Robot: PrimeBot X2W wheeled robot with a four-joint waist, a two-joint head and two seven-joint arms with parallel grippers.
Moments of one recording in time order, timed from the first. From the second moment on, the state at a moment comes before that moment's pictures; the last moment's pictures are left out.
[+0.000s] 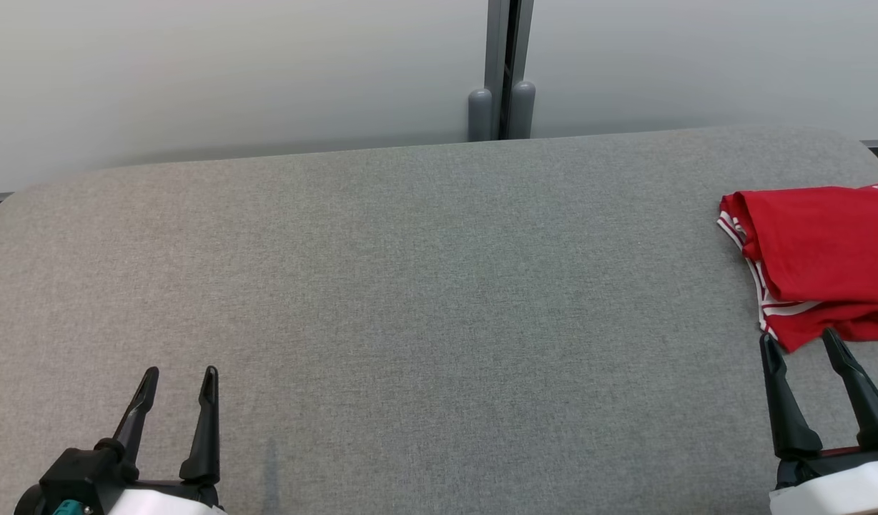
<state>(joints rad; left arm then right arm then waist) 0.09 0.18 -0.02 0.07 -0.30 -0.03 -0.21 0.11 -0.13 -0.07 -0.13 0.24 0.13 -0.08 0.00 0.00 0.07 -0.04</state>
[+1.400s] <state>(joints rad) 0.10 0.13 0.04 0.10 -0.70 -0.06 -0.10 0.08 -0.10 -0.01 -0.01 0.67 0.13 -0.05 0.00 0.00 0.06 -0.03</state>
